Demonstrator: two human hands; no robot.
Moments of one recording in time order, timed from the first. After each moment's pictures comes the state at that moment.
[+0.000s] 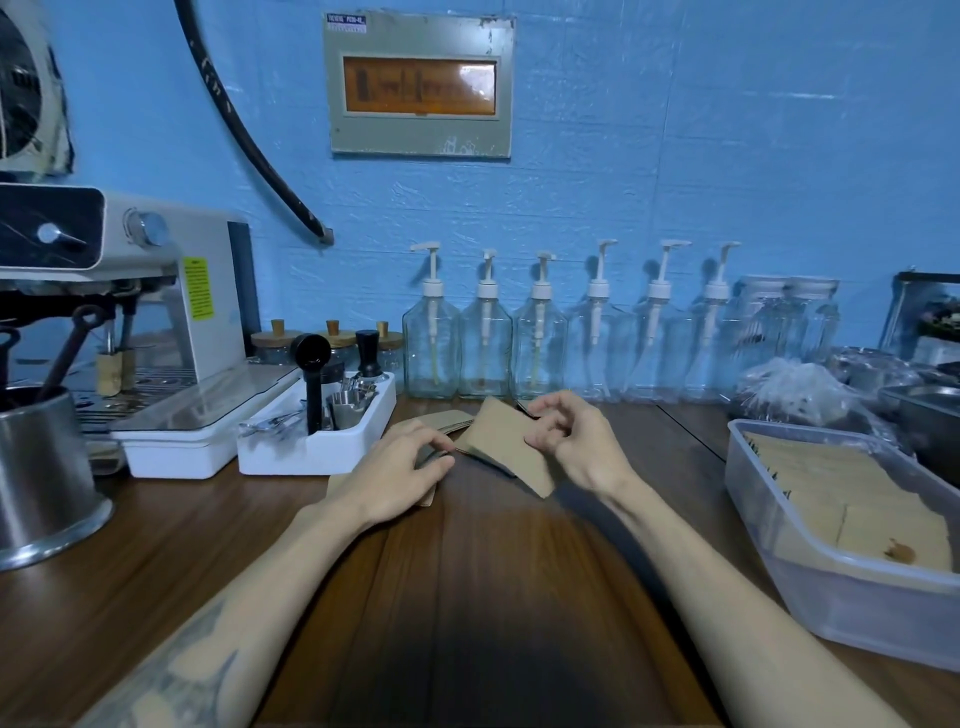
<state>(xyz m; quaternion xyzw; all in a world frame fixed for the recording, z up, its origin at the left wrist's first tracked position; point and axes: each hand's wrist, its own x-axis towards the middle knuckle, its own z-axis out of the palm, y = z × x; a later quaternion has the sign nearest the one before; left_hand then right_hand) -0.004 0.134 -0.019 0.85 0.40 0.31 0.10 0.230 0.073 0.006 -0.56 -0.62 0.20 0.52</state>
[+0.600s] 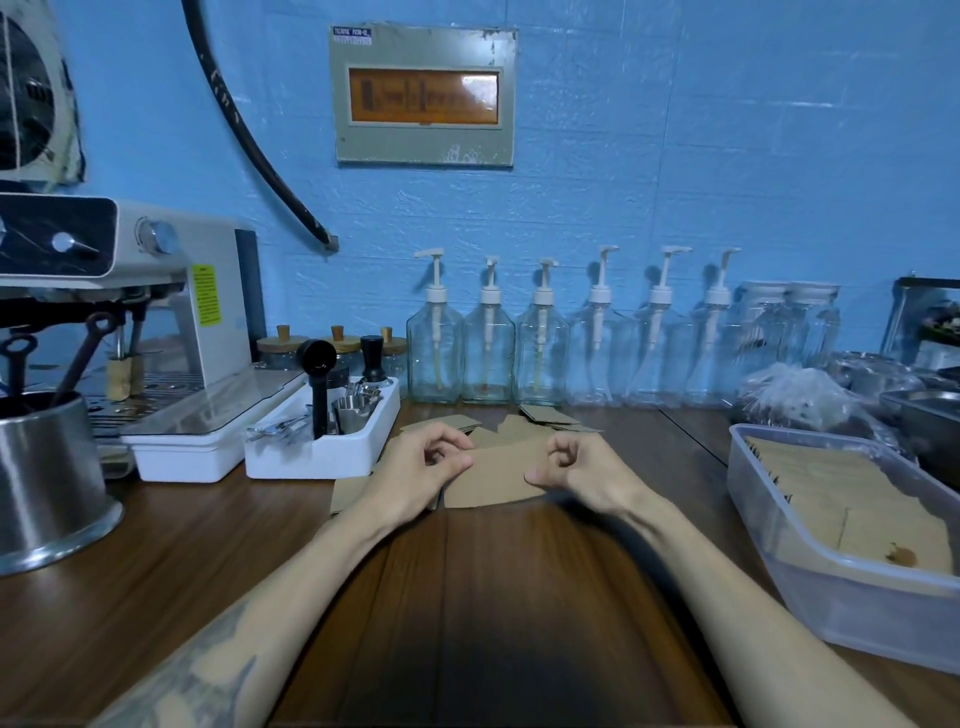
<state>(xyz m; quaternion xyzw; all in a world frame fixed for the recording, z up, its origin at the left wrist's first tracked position) 0.012 0.120 -0.018 0.78 0.34 0.45 0.27 0.243 0.067 -0.010 -0.56 -0.64 0.29 0.44</state>
